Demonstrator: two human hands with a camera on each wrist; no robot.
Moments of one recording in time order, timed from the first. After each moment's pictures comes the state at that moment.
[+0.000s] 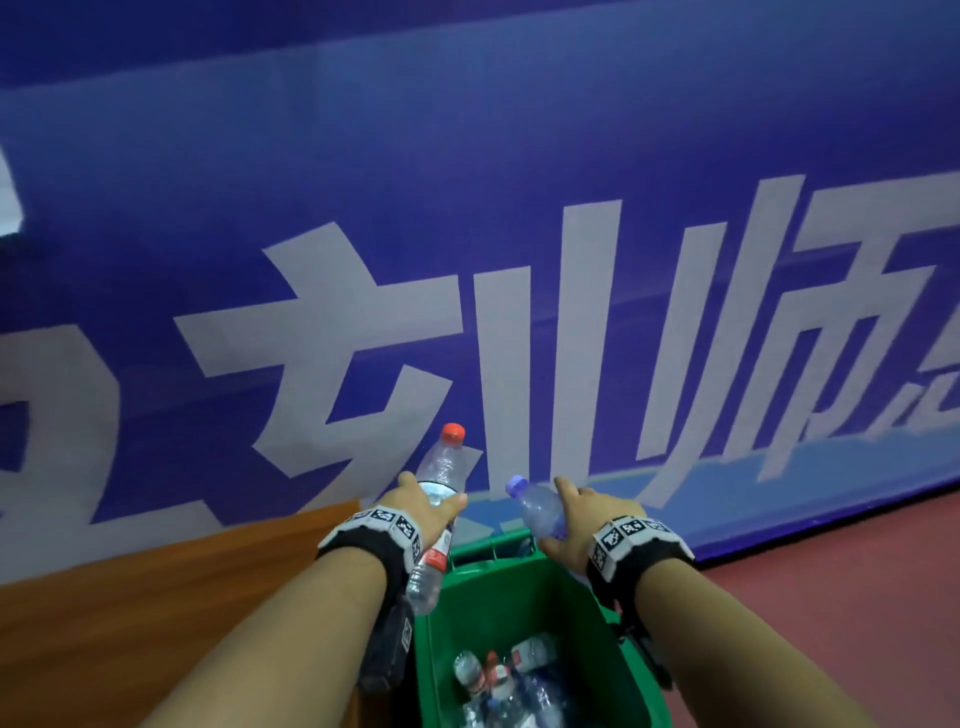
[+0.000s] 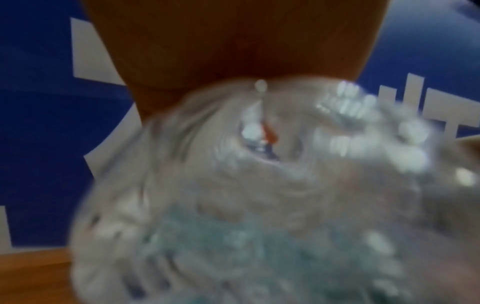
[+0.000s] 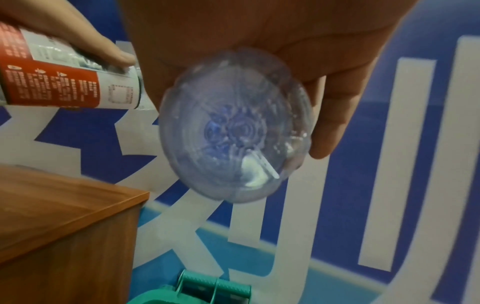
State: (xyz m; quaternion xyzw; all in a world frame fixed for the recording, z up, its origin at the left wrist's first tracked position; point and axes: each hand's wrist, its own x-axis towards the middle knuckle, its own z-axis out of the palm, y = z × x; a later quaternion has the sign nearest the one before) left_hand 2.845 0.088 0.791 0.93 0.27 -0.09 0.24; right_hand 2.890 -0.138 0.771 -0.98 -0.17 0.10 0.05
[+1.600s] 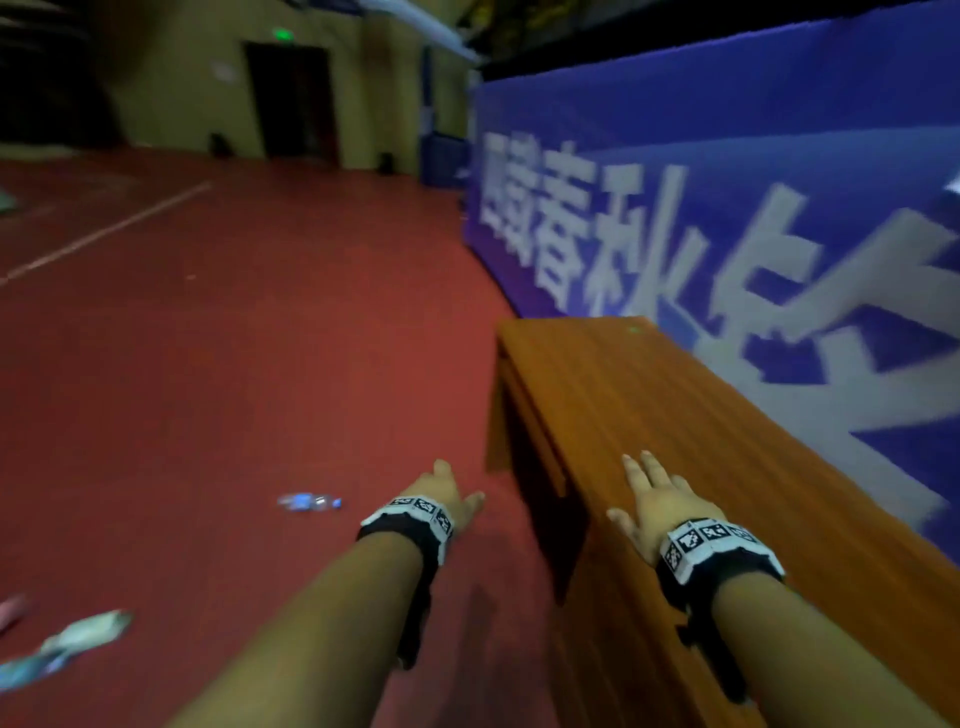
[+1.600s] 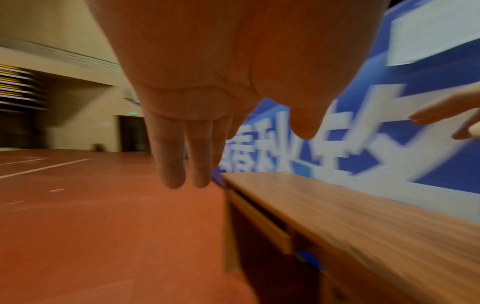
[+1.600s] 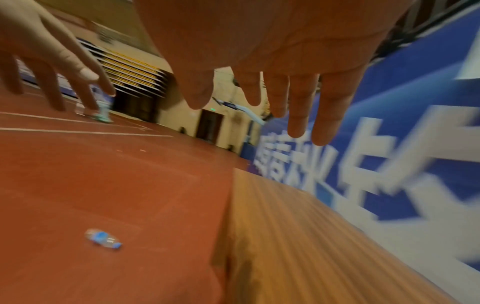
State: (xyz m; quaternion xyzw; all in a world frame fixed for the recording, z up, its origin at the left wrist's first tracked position) left_hand 2.176 0.083 0.765 0.53 0.81 0.09 0.23; right_hand 2.441 0.122 0.801 -0.62 -0.77 0.05 -0.10
